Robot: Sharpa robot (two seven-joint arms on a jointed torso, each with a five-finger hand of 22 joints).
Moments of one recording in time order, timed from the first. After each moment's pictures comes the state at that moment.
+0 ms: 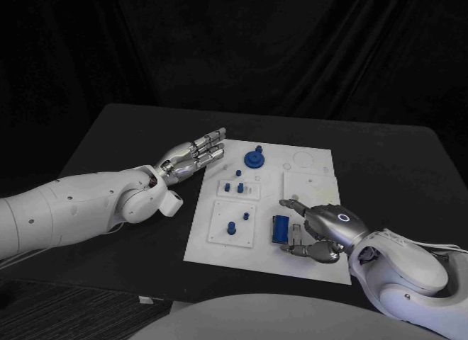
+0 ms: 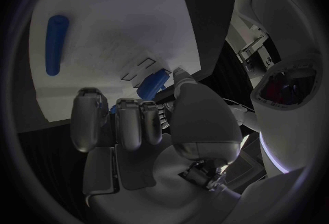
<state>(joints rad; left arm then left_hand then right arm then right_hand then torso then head) 1.12 -0.85 -0.22 1.34 -0.31 0.06 0.62 1.42 0.28 -0.19 0.24 0.44 0.06 -0.04 0.01 0.01 0.00 0.07 0.00 0.00 0.00 0.16 0.00 0.00 0.15 0.00 0.24 0.01 0.00 1.01 -1.01 -0.25 1.94 -1.82 -0.44 -0.41 1.11 -0.13 0.02 0.30 0.27 0.15 0.09 0.34 0.06 1.47 0.00 1.57 1.31 1.47 -0.06 1.53 1.31 0.05 1.47 0.05 1.36 1.31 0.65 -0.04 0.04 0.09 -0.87</state>
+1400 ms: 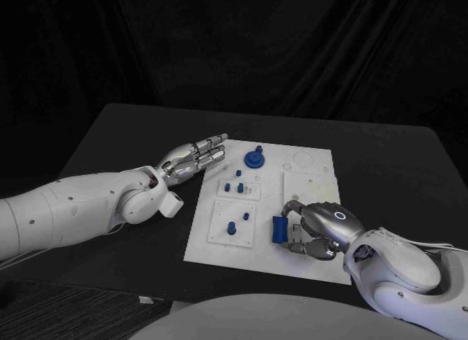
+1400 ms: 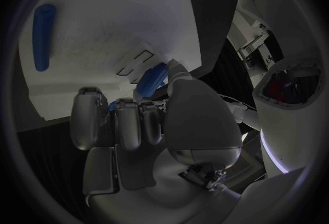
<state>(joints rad) 1.11 -0.84 -0.22 1.34 -0.31 0.07 0.61 1.42 0.28 -0.18 0.24 0.44 0.11 0.05 0.03 0.02 0.00 0.05 0.00 0.00 0.00 0.16 0.00 0.00 0.15 0.00 0.24 0.01 0.00 1.01 -0.98 -0.25 1.92 -1.82 -0.47 -0.41 1.25 -0.10 0.02 0.28 0.38 0.32 0.12 0.87 0.24 1.47 0.02 1.57 1.31 1.47 -0.05 1.51 1.31 0.05 1.47 0.06 1.34 1.31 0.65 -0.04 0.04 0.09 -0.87</state>
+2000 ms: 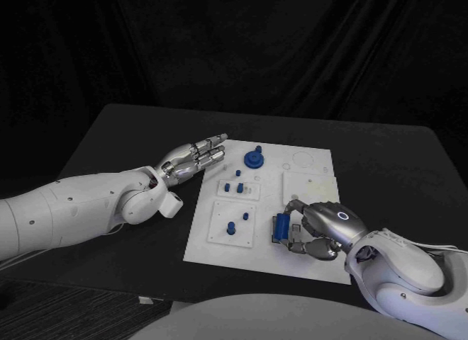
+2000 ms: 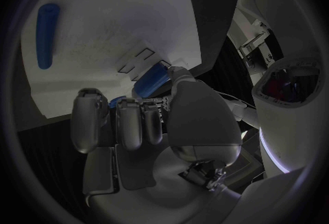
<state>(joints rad) 1.11 -0.84 -0.22 1.34 -0.31 0.07 0.60 1.42 0.28 -0.18 0.23 0.44 0.10 0.04 0.03 0.02 0.00 0.05 0.00 0.00 0.00 0.17 0.00 0.00 0.15 0.00 0.24 0.01 0.00 1.01 -0.99 -0.25 1.93 -1.82 -0.50 -0.40 1.18 -0.06 0.04 0.29 0.71 0.36 0.13 0.89 0.23 1.47 -0.01 1.57 1.31 1.47 -0.08 1.51 1.31 0.05 1.47 0.04 1.36 1.31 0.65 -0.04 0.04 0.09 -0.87</state>
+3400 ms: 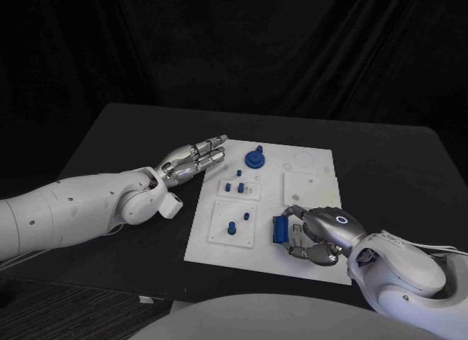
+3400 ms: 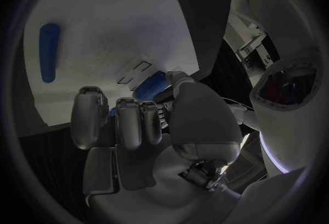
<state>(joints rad) 1.11 -0.85 -0.22 1.34 -0.31 0.08 0.60 1.42 0.28 -0.18 0.24 0.44 0.11 0.05 0.03 0.02 0.00 0.05 0.00 0.00 0.00 0.17 0.00 0.00 0.15 0.00 0.24 0.01 0.00 1.00 -1.00 -0.24 1.94 -1.80 -0.42 -0.41 1.14 -0.09 0.14 0.29 0.70 0.29 0.11 0.72 0.19 1.47 0.00 1.57 1.31 1.47 -0.06 1.51 1.31 0.05 1.47 0.04 1.33 1.31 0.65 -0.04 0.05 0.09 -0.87</state>
